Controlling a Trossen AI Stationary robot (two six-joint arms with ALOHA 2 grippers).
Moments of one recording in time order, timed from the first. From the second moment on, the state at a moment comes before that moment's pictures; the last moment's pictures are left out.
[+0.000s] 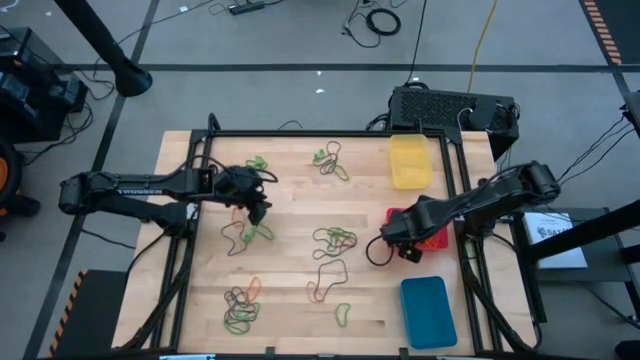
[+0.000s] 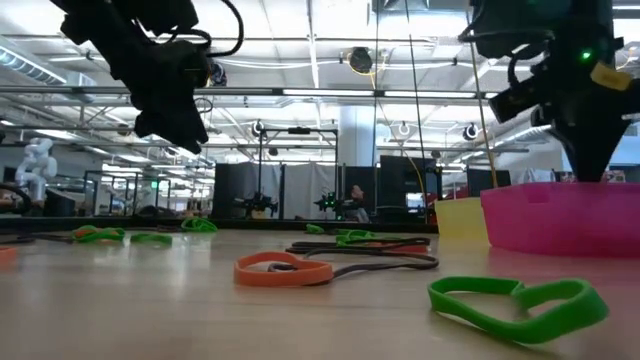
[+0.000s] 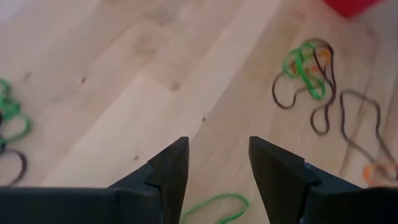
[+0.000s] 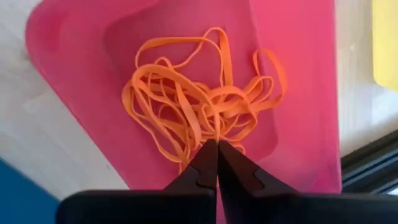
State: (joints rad) left arm 0.18 1.01 0.65 -0.47 -0.01 -0.48; right arm 0.23 1.45 0.93 -1.23 0.12 0.69
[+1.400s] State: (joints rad) left arm -0.05 0.90 0.65 -0.96 -0.04 -0.80; right arm 0.12 1.46 0.95 0.13 0.16 0.29
